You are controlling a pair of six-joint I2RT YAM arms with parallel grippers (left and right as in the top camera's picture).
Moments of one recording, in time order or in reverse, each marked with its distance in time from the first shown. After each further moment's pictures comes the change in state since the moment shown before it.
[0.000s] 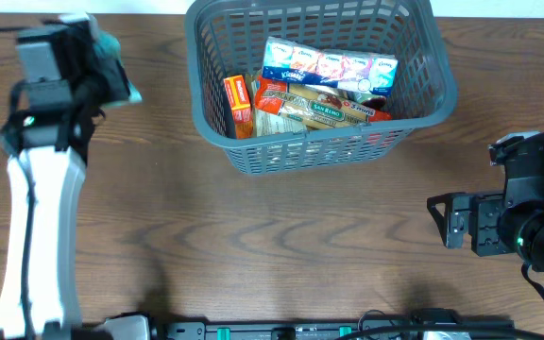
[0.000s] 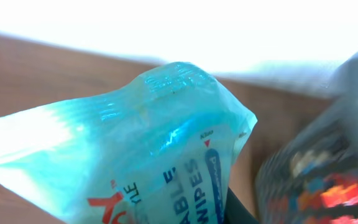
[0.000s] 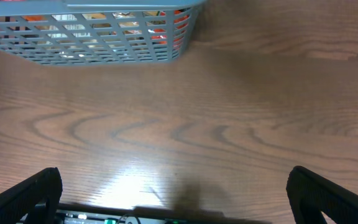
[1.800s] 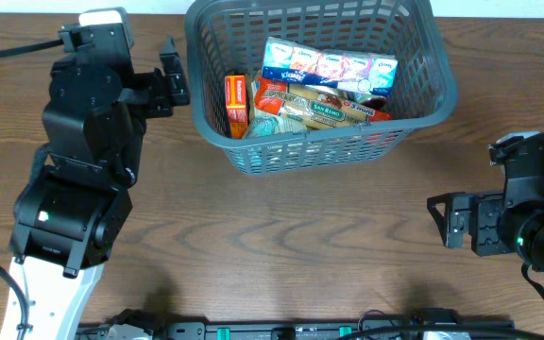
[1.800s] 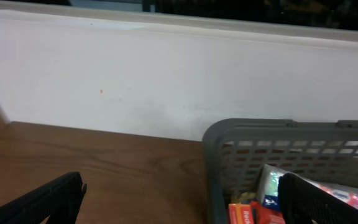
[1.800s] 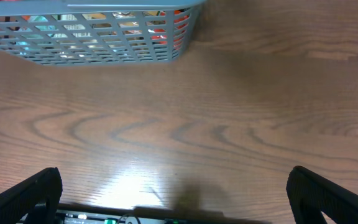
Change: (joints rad) left arm -0.423 -0.280 0.046 -0.027 -0.436 -0.055; right arm 0.000 0.000 0.000 0.000 0.000 0.000
